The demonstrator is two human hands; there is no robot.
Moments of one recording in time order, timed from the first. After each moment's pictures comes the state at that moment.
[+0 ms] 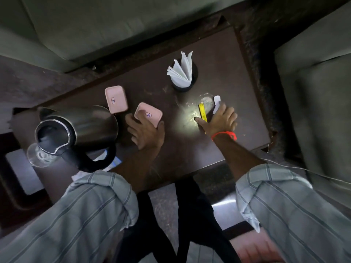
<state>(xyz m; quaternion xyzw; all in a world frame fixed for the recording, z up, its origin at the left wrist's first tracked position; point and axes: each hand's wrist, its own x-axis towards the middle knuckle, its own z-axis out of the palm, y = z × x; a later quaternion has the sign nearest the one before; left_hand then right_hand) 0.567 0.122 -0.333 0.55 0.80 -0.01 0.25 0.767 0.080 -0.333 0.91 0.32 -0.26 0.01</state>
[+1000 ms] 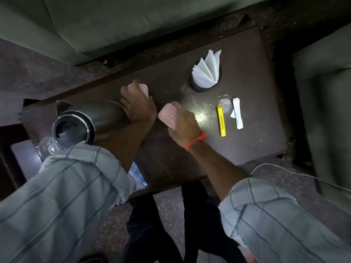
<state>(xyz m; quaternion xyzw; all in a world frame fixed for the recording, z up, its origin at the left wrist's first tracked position) 0.530 0.219 -0.330 0.56 0.80 0.01 0.24 0.643 0.121 -0.338 0.74 0.53 -0.39 -0.12</state>
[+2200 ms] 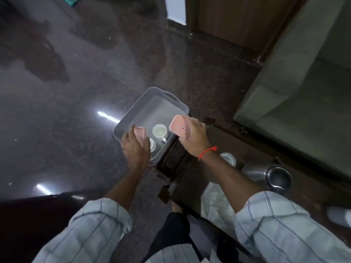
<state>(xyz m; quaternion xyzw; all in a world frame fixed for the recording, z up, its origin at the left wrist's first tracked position) -0.027 0.019 -0.098 0.23 0.92 0.29 0.12 0.124 0.165 -0.090 0.39 0.83 -0.38 -0.12</state>
